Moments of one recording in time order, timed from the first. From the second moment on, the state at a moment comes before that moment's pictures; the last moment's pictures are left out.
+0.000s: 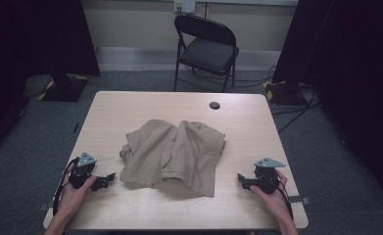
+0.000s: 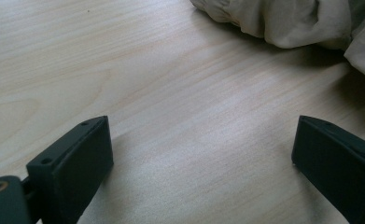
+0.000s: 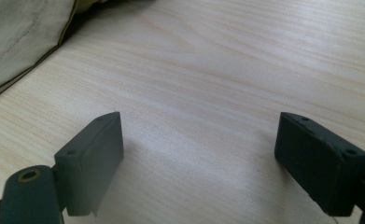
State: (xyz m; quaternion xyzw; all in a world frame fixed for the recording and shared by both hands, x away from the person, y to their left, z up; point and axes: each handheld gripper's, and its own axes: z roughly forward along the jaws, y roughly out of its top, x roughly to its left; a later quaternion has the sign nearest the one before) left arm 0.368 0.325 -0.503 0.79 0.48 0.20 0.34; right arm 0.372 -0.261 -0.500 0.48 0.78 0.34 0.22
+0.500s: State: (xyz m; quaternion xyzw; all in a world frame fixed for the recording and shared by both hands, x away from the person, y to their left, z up) left arm 0.371 0.324 -0.503 0.79 0.47 0.20 0.34; right arm 0.374 -0.253 -0.488 0.46 0.79 0.34 0.19
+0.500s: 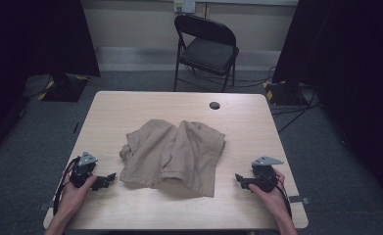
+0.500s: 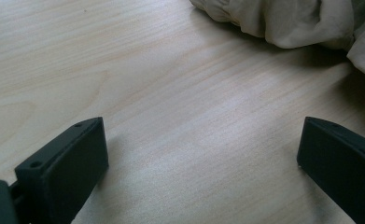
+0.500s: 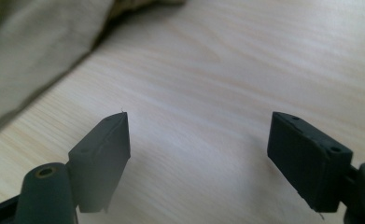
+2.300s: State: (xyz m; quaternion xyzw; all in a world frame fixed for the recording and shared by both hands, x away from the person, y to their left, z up) left arm 0.371 0.324 -0.503 0.79 0.47 0.20 0.34; right arm 0.544 -0.096 -0.466 0.40 0.83 0.37 0.11
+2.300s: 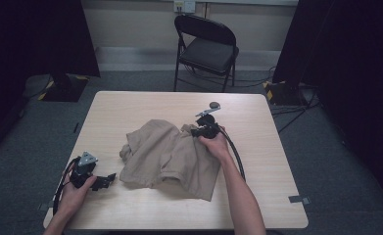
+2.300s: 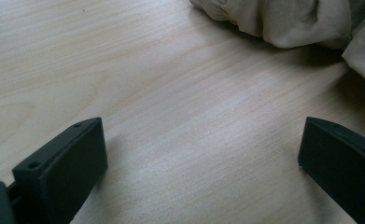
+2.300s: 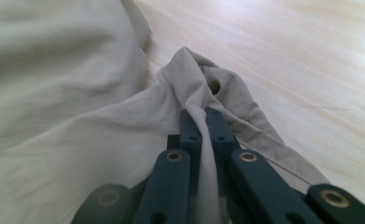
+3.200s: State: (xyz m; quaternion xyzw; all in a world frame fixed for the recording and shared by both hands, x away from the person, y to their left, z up) left arm 0.371 0.324 -0.503 0.79 0.47 0.20 0.34; right arm 0.368 -0.206 -0.448 0.36 0.83 0.42 0.11
